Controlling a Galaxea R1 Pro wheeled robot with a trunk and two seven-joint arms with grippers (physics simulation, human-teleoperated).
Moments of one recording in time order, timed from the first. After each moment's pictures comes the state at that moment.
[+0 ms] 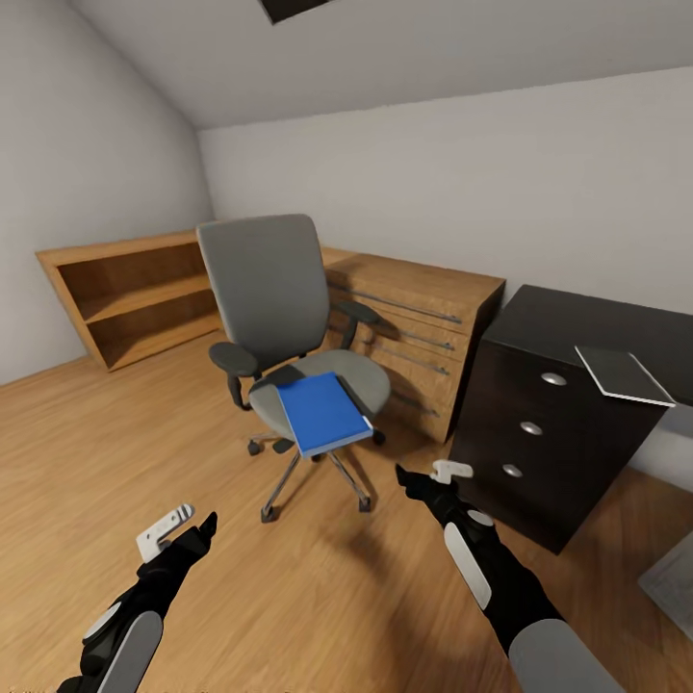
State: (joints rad) left arm -0.10 0.07 -0.01 -1.52 0.69 0.25 0.38; right arm -0.57 0.03 0.14 -0.88 -0.36 0.14 -0.01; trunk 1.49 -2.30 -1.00
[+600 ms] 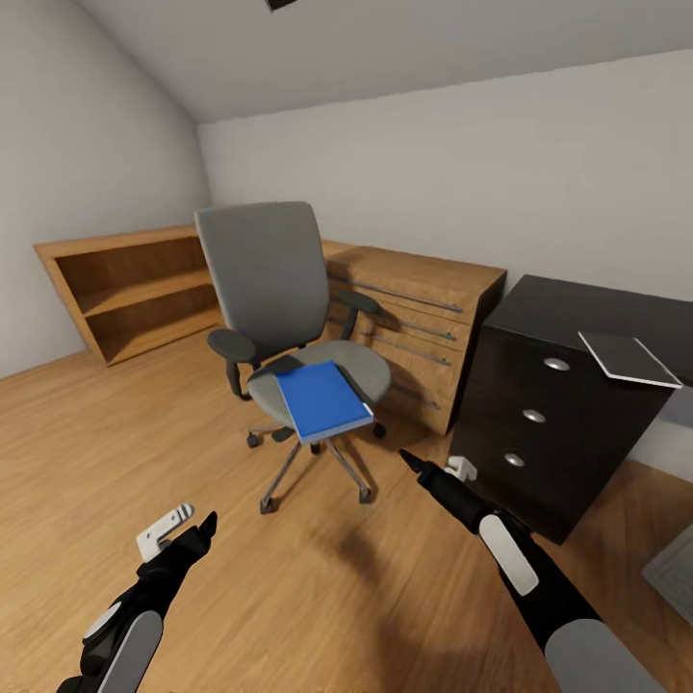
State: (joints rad) left arm -0.10 0.07 -0.01 -1.52 0.69 0.25 0.38; right arm -0.57 -0.08 0.14 -0.88 -0.89 0.26 0.35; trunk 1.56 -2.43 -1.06
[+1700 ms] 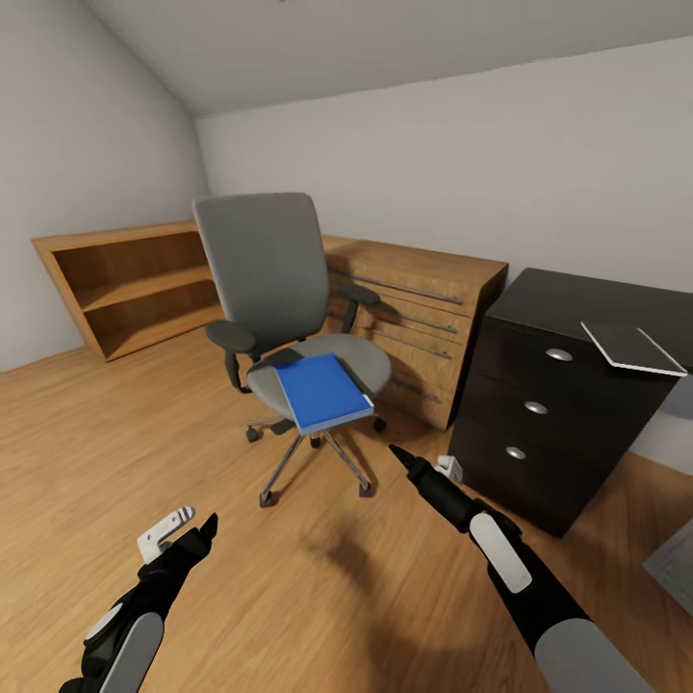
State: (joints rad) left arm -0.10 0.07 -0.01 -1.51 0.69 0.25 0.38; right arm -0.57 -0.05 0.17 -0.89 -1.03 0.30 0.37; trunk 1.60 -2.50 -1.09
